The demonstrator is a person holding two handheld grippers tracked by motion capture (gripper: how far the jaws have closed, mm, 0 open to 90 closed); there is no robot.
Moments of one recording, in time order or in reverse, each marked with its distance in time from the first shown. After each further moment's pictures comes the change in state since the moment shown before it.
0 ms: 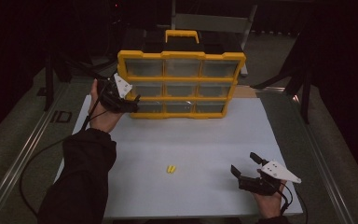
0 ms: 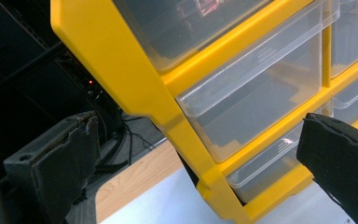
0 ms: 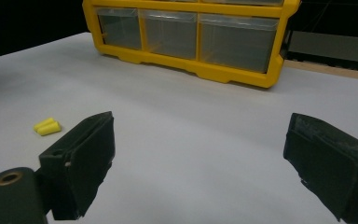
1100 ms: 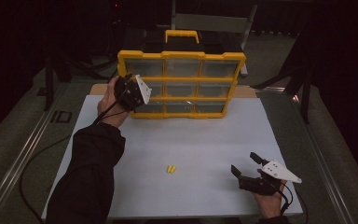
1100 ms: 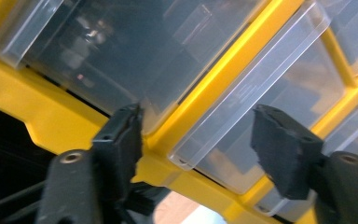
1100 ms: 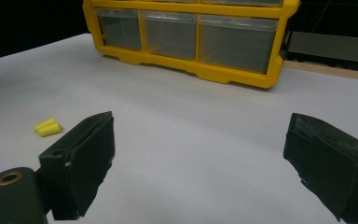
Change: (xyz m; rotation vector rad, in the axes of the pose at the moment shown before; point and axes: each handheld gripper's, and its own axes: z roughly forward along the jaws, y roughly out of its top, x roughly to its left) left arm -0.039 0.023 0.014 0.016 0.200 0.312; right arm -0.001 0.000 0.000 -0.002 0.001 0.004
